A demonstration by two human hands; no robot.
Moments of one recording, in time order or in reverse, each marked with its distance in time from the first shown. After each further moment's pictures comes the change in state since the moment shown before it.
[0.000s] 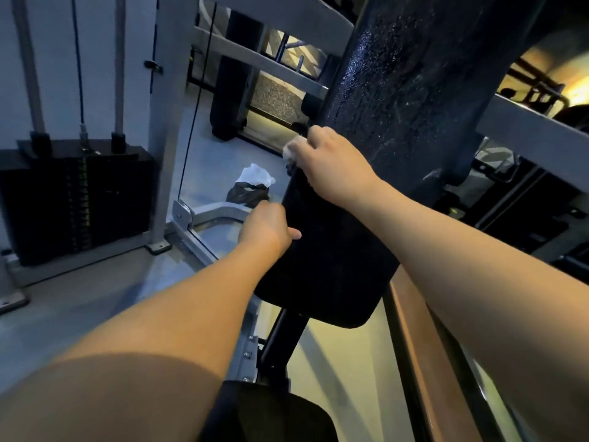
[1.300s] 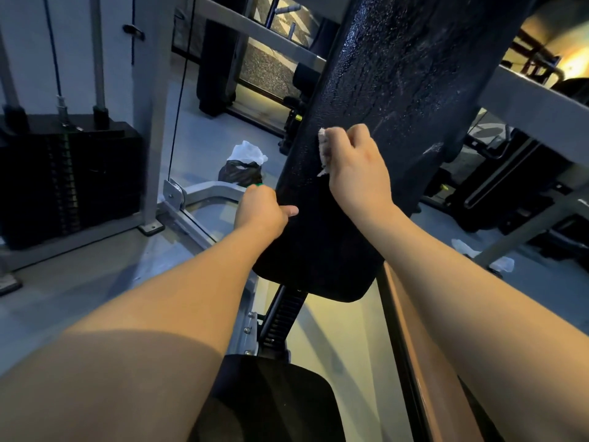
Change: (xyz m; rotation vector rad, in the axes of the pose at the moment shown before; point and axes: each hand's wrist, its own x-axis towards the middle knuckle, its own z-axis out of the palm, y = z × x) left_hand 0.007 -0.017 0.017 -0.186 0.052 -0.102; right_hand -0.058 -0.021 0.005 0.132 0.069 0.500
